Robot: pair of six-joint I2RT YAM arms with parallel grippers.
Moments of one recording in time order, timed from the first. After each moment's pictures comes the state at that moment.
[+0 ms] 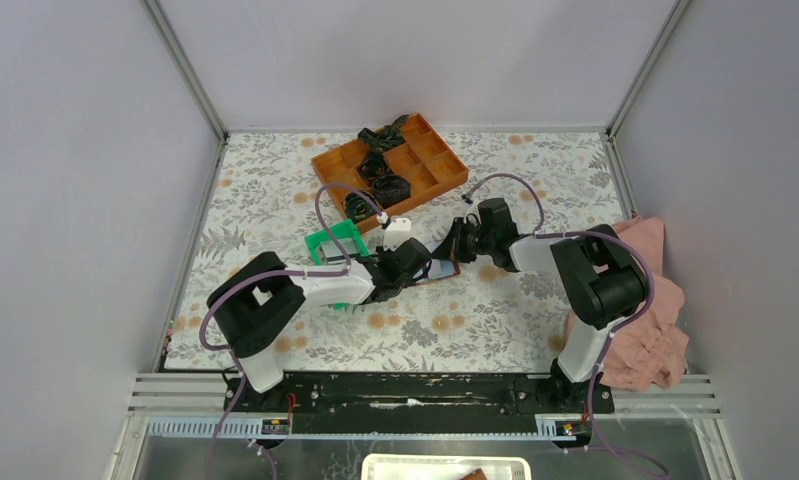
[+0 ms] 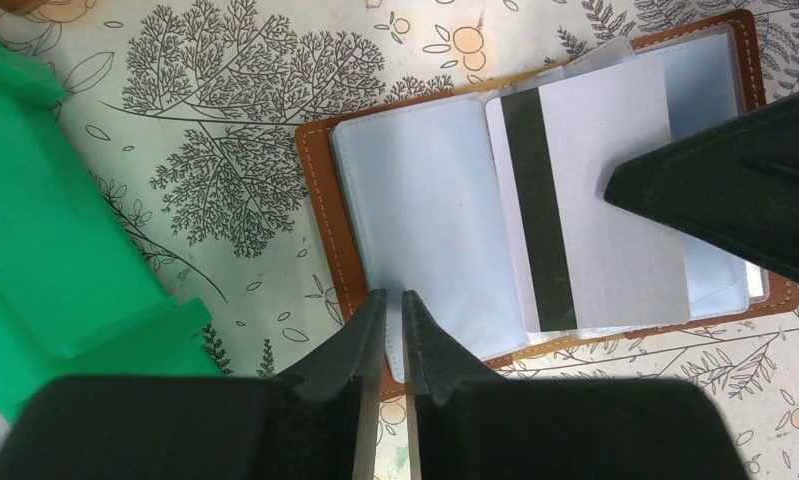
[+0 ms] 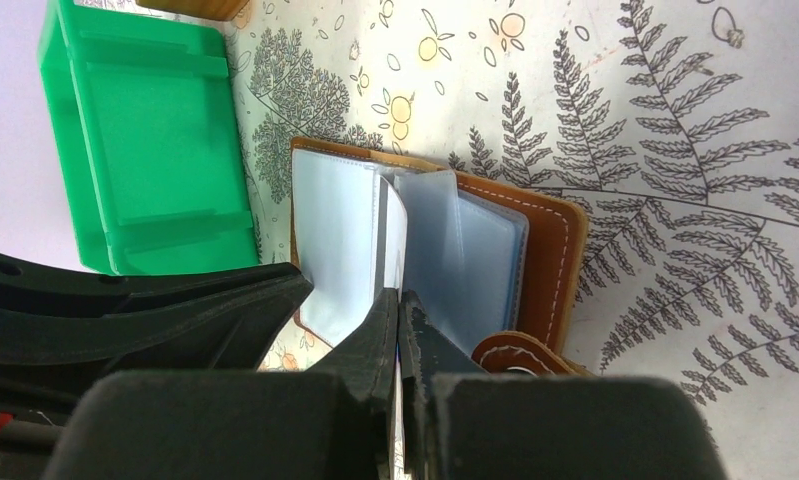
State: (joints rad) left arm -0.90 1.74 0.90 -0.11 -0.50 -0.73; right arm 0.42 1.80 0.78 0.30 -0.52 0.62
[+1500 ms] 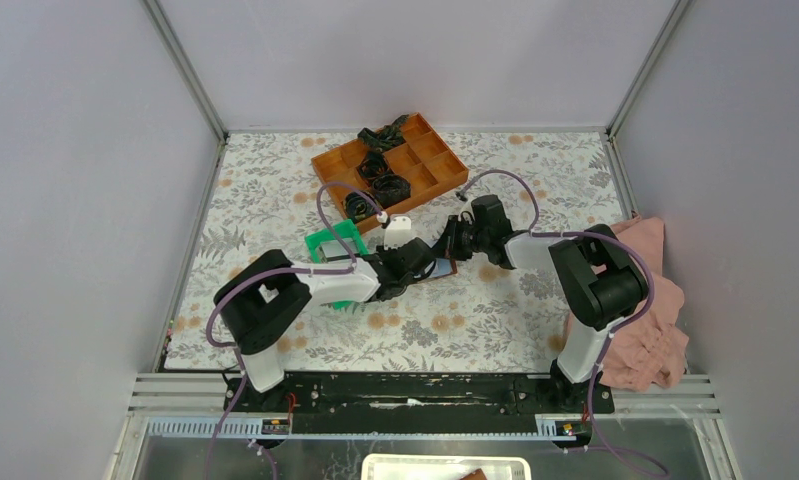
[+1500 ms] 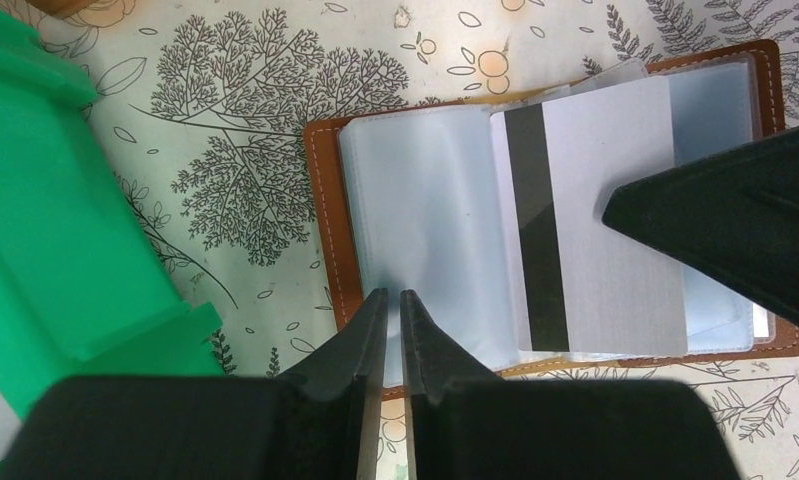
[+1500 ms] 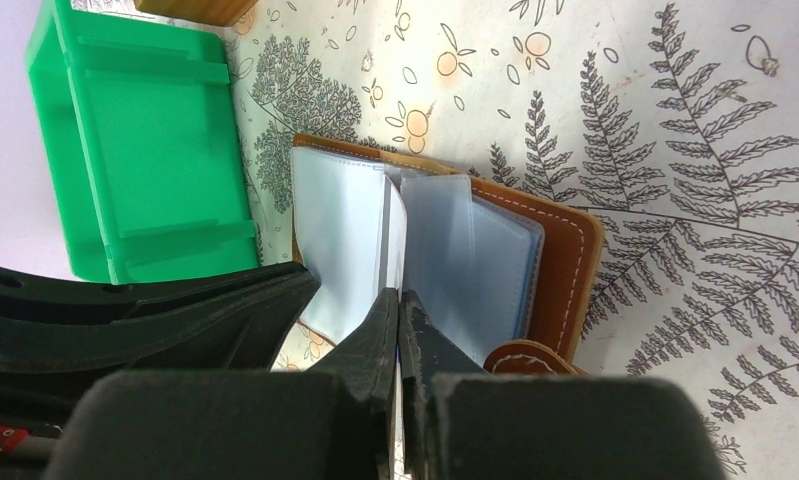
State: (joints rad) left arm -0.90 1.78 0.94 -0.15 -0.55 -0.77; right arm 0.45 1.80 0.83 0.25 -0.47 0.61
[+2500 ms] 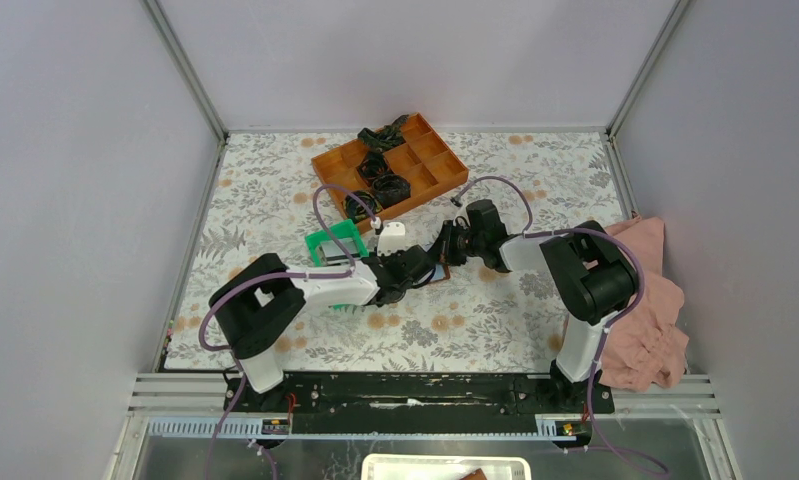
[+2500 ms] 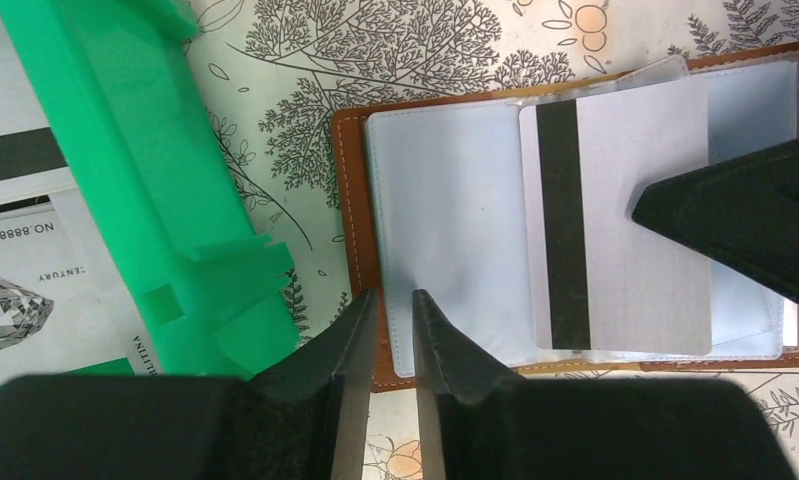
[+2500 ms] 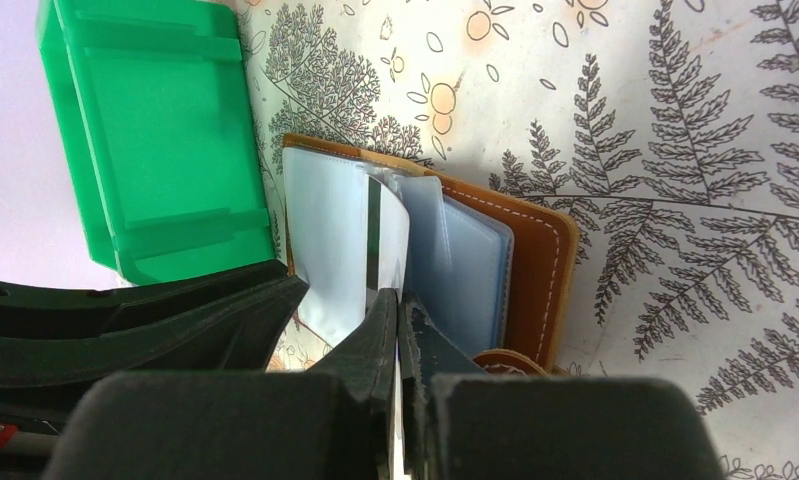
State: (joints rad) left arm -0.93 1.75 0.95 -0.31 -0.64 -0.86; right arm 0.47 1.85 0.82 0.31 -0.52 0.68
